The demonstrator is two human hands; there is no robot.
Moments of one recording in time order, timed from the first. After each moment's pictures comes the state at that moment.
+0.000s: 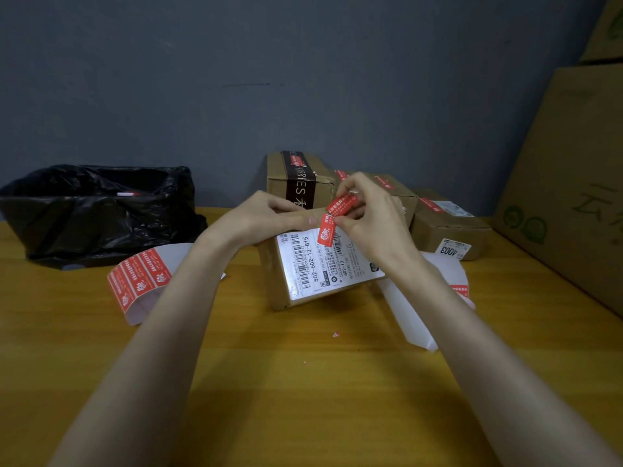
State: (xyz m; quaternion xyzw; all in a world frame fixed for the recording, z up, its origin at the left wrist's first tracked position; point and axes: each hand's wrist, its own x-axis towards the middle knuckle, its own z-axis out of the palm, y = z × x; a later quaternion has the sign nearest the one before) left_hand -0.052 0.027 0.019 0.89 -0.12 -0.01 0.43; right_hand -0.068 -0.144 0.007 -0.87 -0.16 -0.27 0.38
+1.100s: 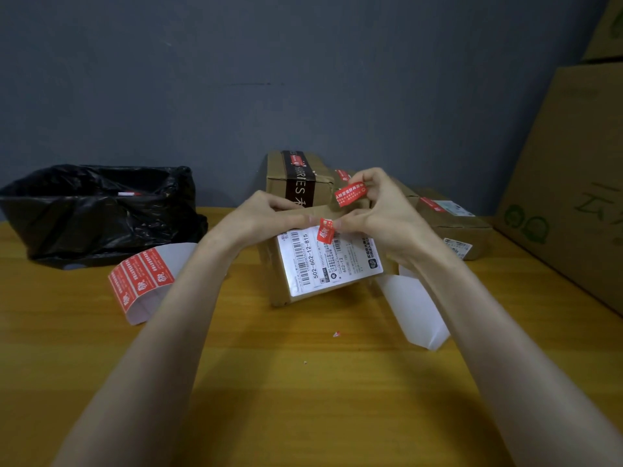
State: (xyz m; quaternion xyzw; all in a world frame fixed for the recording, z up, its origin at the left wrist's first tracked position) left_hand -0.049 0.026 0.015 0.90 -0.10 0.01 0.43; right_hand -0.066 -0.158 0.018 -0.82 -0.14 -0.08 0.55
